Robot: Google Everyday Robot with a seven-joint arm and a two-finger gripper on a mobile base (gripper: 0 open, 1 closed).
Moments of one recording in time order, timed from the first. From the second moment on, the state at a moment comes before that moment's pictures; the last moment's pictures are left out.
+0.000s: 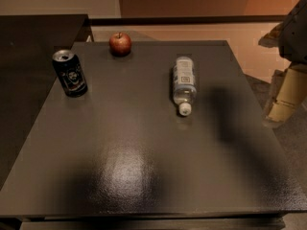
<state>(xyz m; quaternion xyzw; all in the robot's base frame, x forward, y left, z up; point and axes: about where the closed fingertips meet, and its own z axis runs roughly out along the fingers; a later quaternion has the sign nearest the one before) 0.438 -0.217 0.976 -0.60 0.78 -0.03 0.16</state>
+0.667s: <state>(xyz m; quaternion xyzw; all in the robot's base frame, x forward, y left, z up) 0.443 -0.214 0.980 -0.62 0.77 -0.04 0.16</state>
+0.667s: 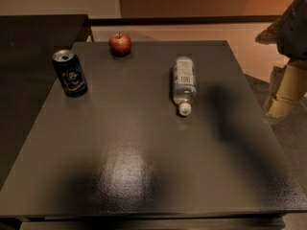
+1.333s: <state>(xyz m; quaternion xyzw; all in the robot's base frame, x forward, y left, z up) 0.480 -0.203 0.980 -0.70 0.70 -0.03 0.15</state>
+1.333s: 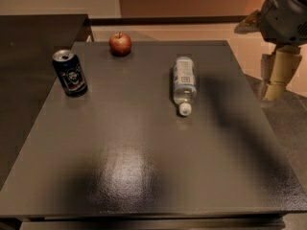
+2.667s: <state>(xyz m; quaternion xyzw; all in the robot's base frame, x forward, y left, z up) 0.552 -0.156 0.925 -0.90 0.40 -0.09 0.10</state>
